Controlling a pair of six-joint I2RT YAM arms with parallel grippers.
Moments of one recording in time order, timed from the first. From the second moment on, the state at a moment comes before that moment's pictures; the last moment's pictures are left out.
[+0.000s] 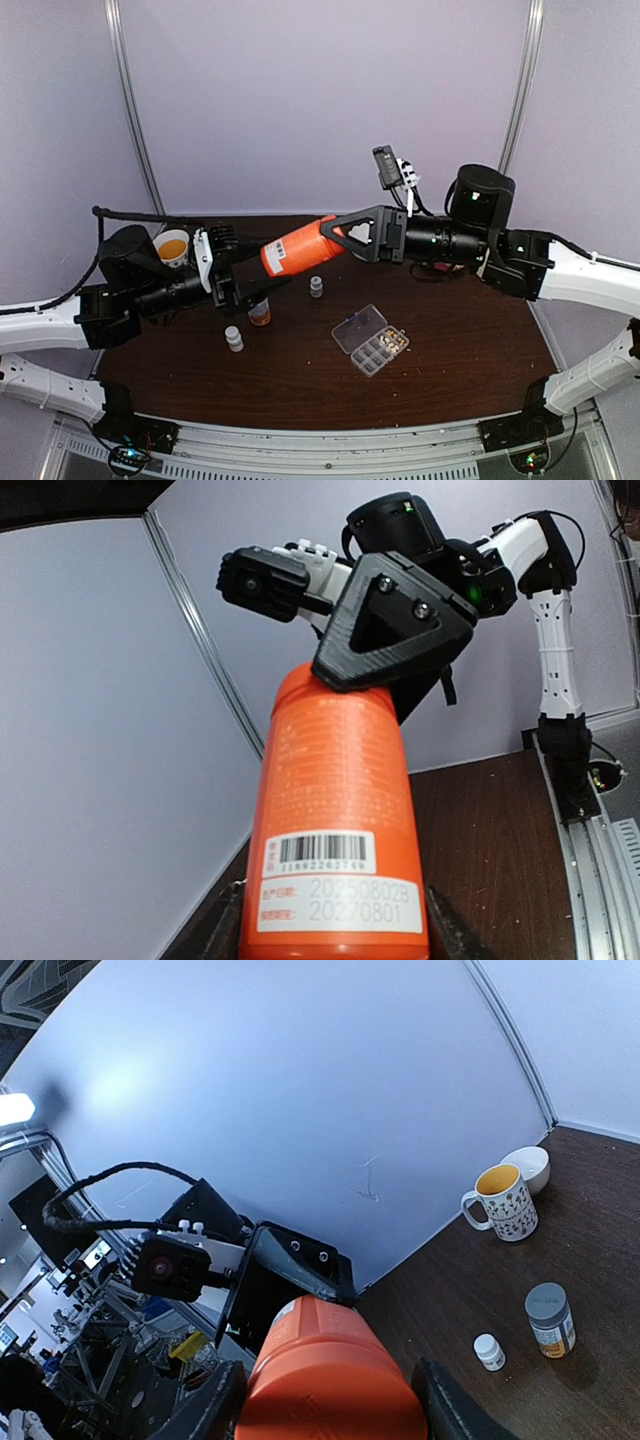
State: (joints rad) left arm -1.07 0.97 0.73 0.33 0.15 0.42; right arm 1.01 1.26 1.12 0.16 -0.37 0.64
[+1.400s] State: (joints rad) left arm -0.98 1.21 0.91 0.37 0.76 -0.48; right arm 1.10 1.04 1.13 -0.28 -0.36 -1.23
